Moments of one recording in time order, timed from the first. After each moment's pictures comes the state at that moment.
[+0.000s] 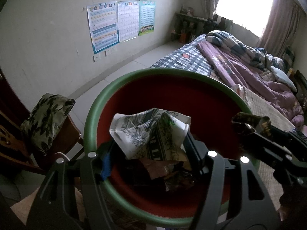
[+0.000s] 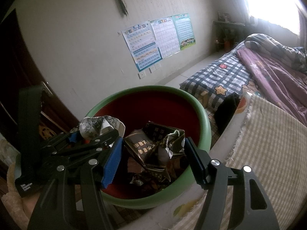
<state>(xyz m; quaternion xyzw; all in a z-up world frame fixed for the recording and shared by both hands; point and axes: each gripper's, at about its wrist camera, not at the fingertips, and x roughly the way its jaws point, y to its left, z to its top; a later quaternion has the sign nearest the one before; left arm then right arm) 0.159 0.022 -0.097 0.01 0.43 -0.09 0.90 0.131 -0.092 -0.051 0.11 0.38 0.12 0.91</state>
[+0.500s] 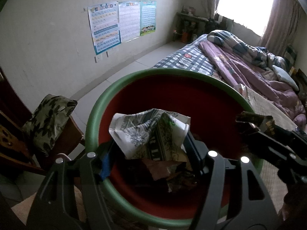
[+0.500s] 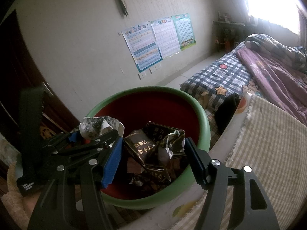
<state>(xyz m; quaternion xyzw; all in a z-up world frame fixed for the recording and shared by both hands) 0.162 0.028 -0.099 0.02 0.43 -0.08 0.90 0.131 -0.094 -0.050 0.11 0.38 0.12 0.91</state>
